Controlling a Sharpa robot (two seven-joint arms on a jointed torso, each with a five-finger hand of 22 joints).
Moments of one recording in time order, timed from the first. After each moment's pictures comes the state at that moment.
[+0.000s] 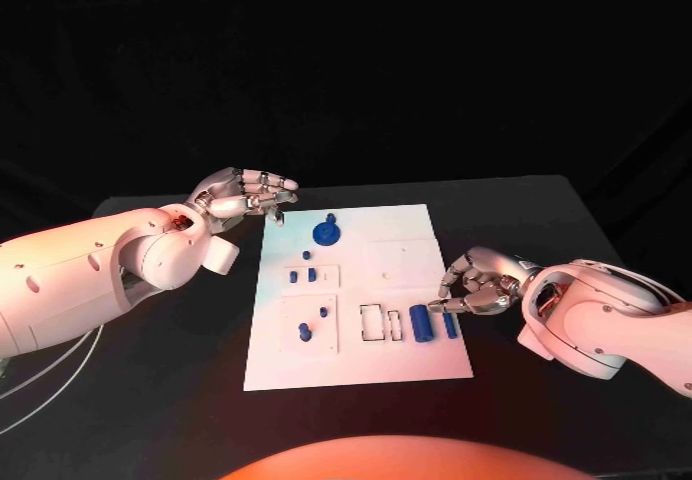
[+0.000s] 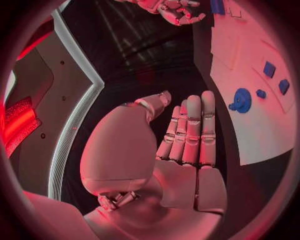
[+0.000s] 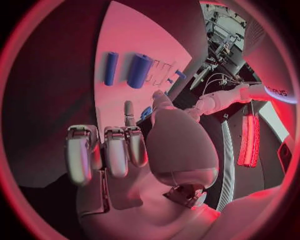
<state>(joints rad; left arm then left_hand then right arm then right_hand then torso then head) 1.20 -0.89 -0.04 1.40 -0.20 -0.06 0.30 1.39 -0.22 0.59 0.08 0.05 0.83 0.21 0.27 0.30 0.97 0.14 0.35 0.22 1.02 0.06 1.08 0.46 0.17 0.92 0.16 0.80 0.73 1.18 -1.11 -0.18 1.87 -1.23 -0.32 -0.37 1.23 -0.13 -0.06 0.30 0.27 0.96 0.11 0.34 0.49 1.46 0.03 1.52 1.31 1.46 -0.05 1.53 1.31 0.04 1.47 0.06 1.50 1.31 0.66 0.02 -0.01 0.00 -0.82</state>
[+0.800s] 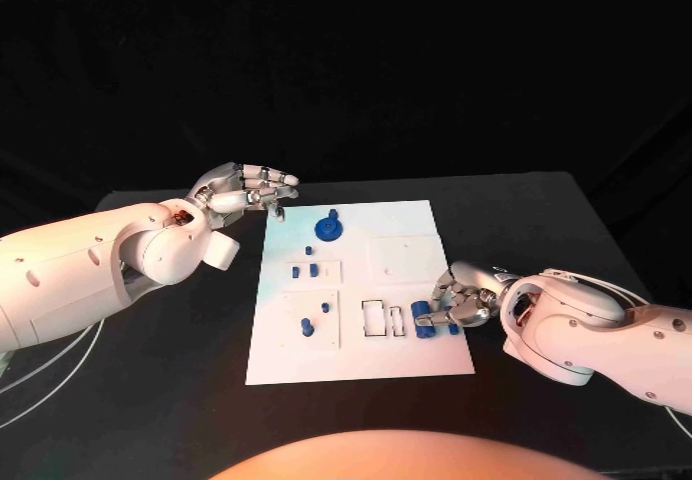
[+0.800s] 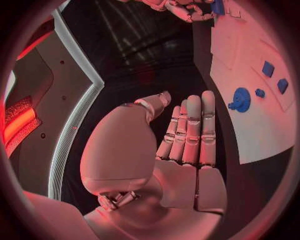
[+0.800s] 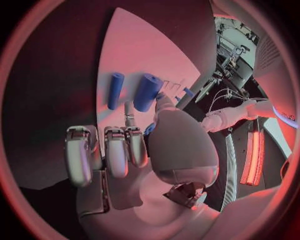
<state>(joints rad) 1.20 -0.90 -0.04 1.41 -0.20 -0.06 0.30 1.38 -0.22 0.58 0.08 0.05 0.83 0.21 0.27 0.30 0.97 0.14 0.35 0.22 1.02 0.06 1.08 0.46 0.17 0.92 0.16 0.80 0.73 1.13 -1.02 -0.18 1.84 -1.35 -0.27 -0.47 1.19 -0.13 -0.09 0.30 0.25 0.96 0.10 0.36 0.50 1.47 0.03 1.52 1.31 1.46 -0.05 1.54 1.31 0.02 1.47 0.06 1.52 1.31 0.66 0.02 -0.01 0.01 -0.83</state>
